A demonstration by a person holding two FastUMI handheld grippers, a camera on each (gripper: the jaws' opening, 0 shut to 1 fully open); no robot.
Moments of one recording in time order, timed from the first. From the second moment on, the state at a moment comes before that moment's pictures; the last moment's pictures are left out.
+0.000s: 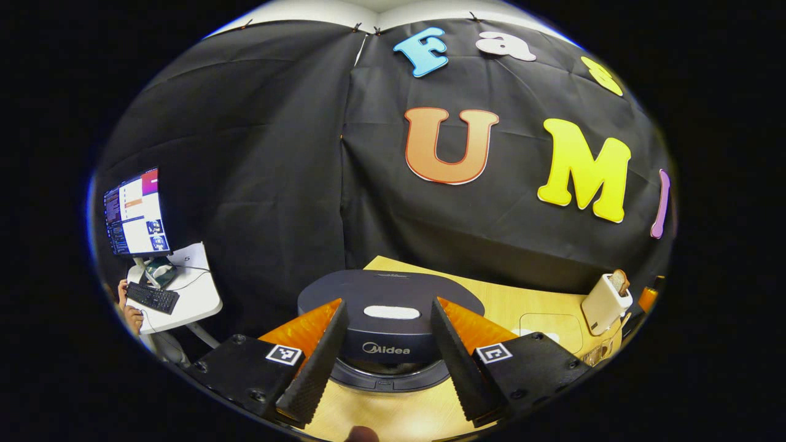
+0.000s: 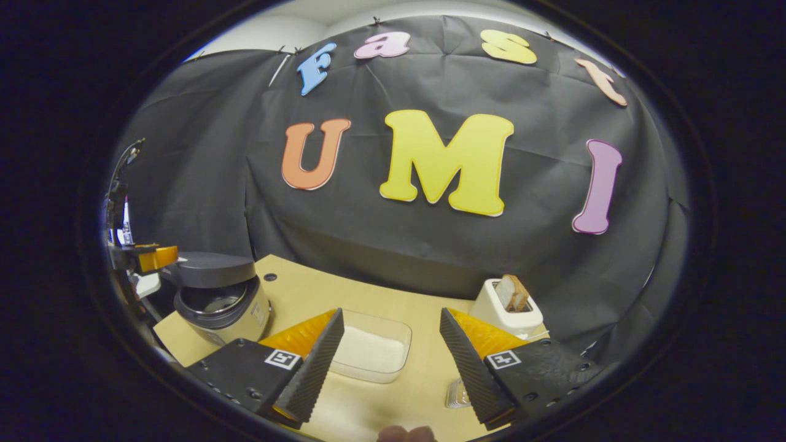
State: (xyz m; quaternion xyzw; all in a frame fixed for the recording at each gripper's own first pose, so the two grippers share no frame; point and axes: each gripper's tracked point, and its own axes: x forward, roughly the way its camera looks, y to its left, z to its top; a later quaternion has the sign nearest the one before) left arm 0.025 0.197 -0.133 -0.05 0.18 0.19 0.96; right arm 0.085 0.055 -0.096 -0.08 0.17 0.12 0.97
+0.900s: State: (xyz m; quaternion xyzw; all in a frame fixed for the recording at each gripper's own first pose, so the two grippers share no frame) left arm -0.002 0.189 -0.209 -0.04 0.22 0.20 0.95; right arm 0.068 0.069 -0.103 -0.09 0.18 0.14 0.97
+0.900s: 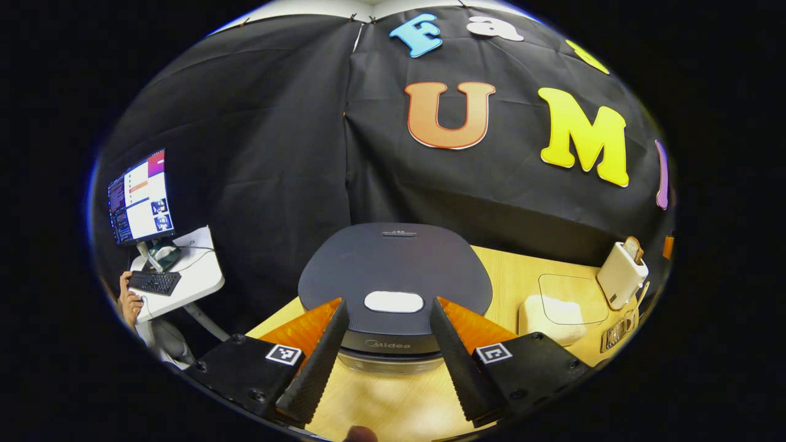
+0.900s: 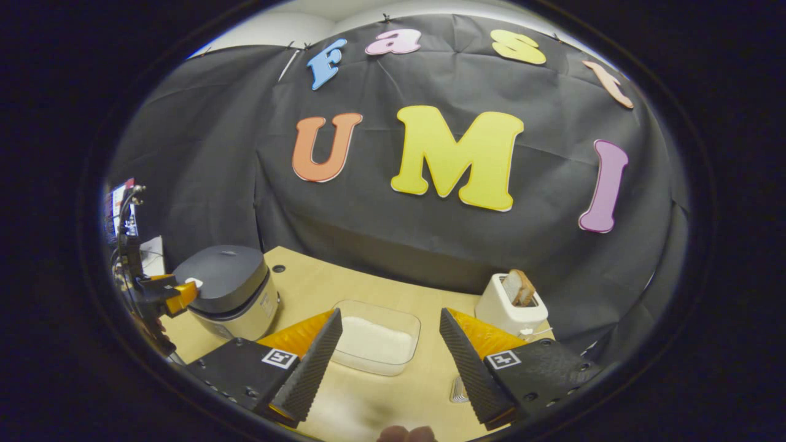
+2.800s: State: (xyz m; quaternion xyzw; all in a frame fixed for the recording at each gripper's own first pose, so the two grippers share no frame) left arm 0.010 0.164 -0.095 0.00 0.08 0.16 0.98; right arm 0.062 0.037 -0.074 -0.03 0.13 0.10 0.99
